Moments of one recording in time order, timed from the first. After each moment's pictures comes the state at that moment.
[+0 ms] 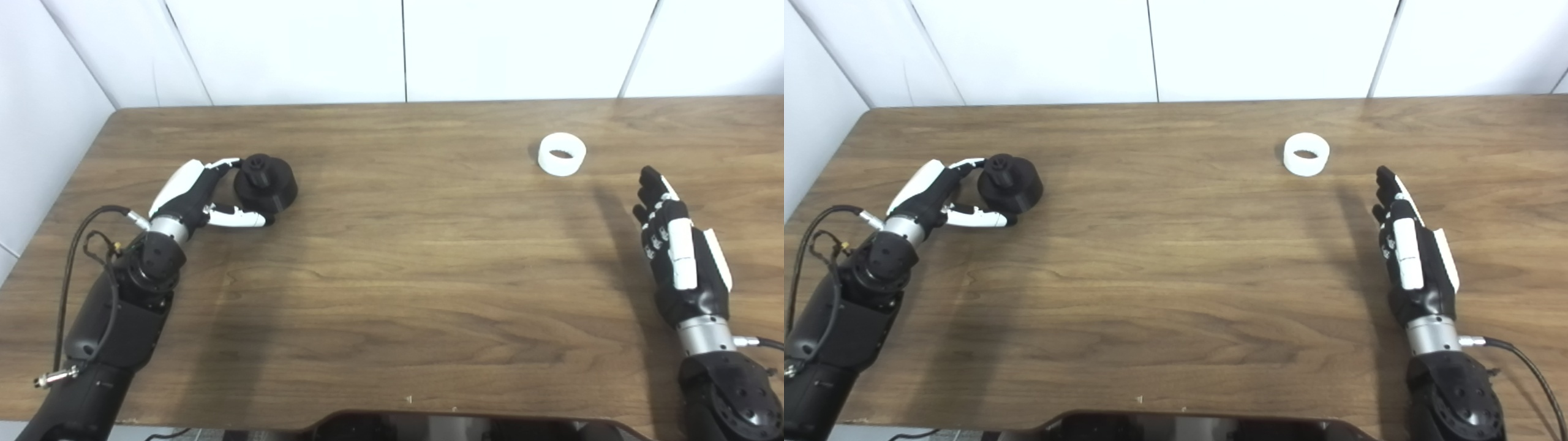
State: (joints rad) left arm -0.32 0.53 -0.11 0.18 0.44 0.28 -0.20; right arm 0.04 -0.17 -0.15 -0.13 0.17 -0.02 0.10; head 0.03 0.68
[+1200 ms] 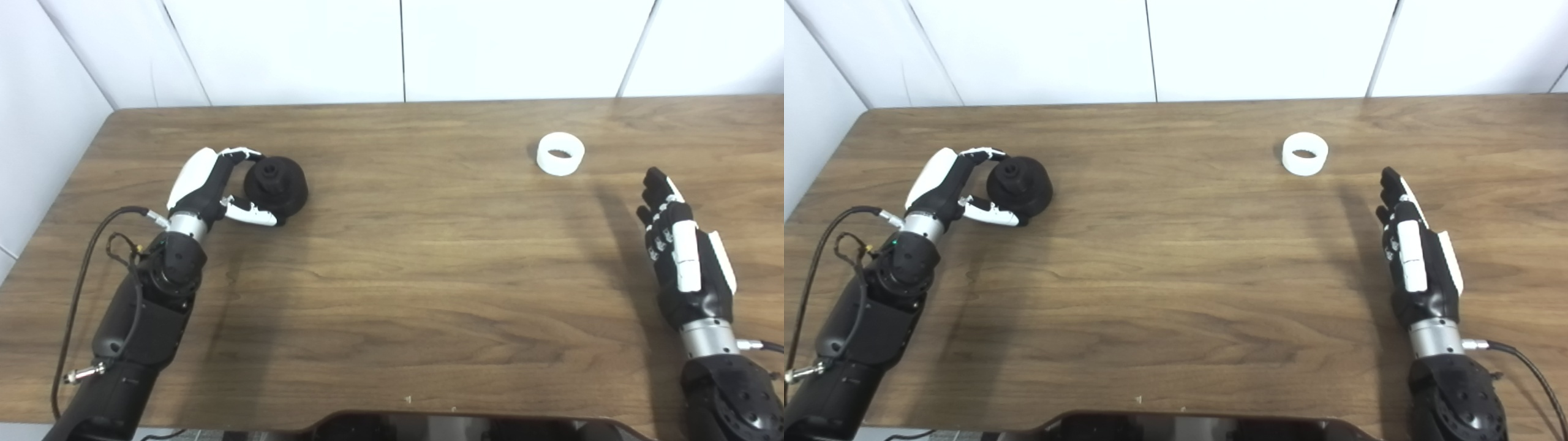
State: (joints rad) left arm -0.32 0.47 -0.11 0.21 0.46 0.15 -0.06; right arm 0.05 -0.17 -0.16 -0.14 0.17 -0.02 0.10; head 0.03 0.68
